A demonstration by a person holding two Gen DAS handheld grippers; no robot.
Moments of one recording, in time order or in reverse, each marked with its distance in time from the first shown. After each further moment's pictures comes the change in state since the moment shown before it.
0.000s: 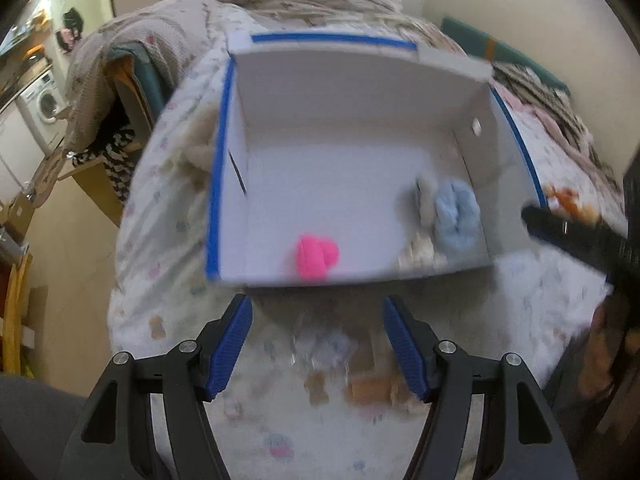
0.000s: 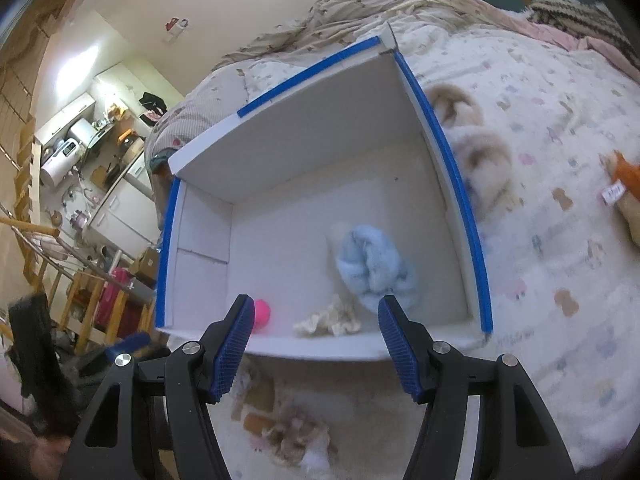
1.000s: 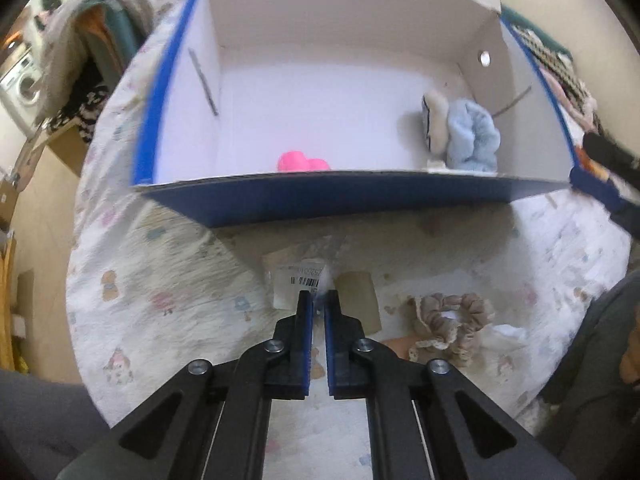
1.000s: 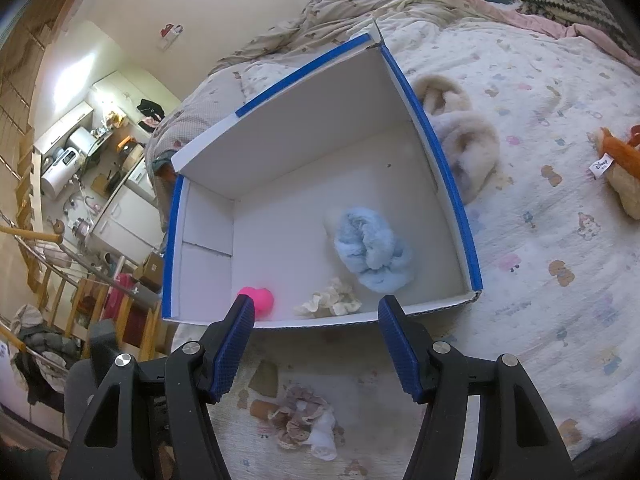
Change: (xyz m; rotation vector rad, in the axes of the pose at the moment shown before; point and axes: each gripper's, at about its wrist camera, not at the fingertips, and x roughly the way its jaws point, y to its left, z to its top) left arm 0.054 -0.003 -0.025 -0.012 0.126 -0.036; right arm -0.009 -0.003 -0.015 0.032 -0.007 0.008
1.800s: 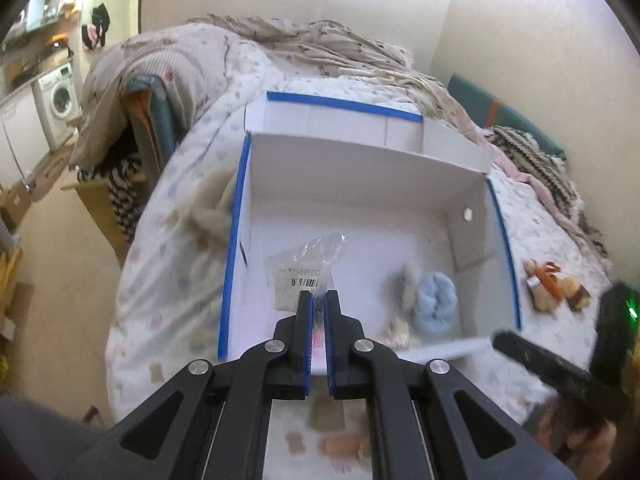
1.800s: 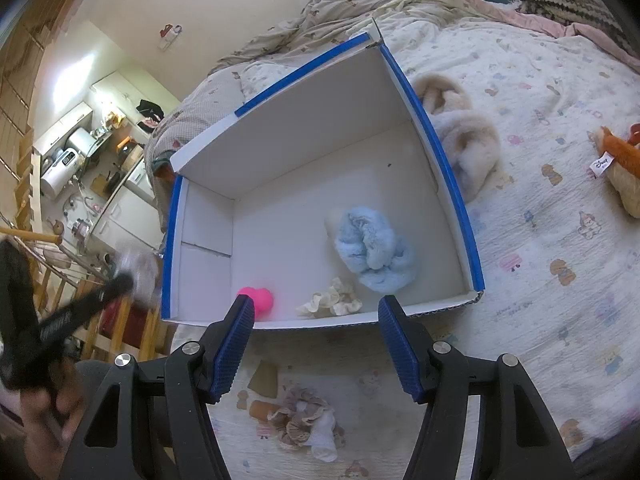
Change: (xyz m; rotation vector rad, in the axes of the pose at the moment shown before) left arm -0.096 0.013 0.080 -0.102 -0.307 0.003; right arm 0.002 0.001 -0.001 0.000 -0.002 0.001
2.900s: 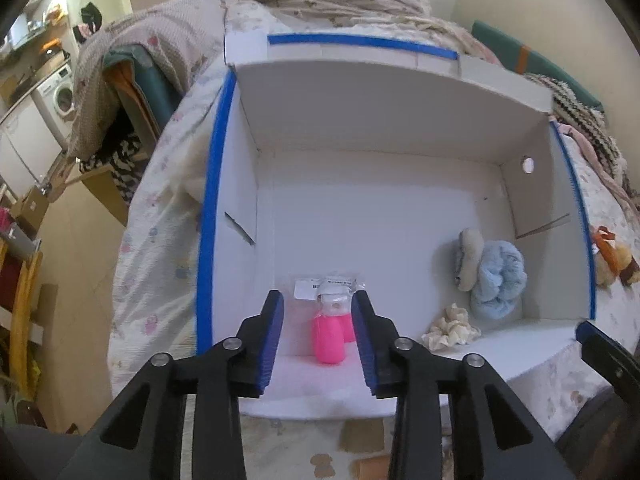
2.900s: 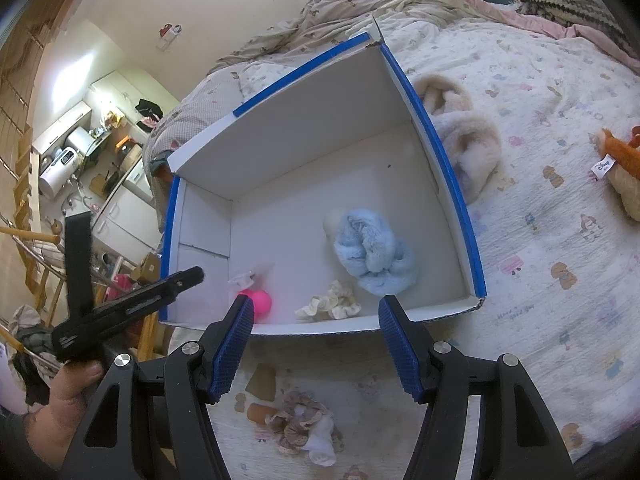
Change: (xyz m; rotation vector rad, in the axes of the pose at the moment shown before) left arm 0.075 -0.005 -0.009 0.069 0.145 0.109; right arm 0.003 0.001 0.001 -0.005 -0.001 -0.007
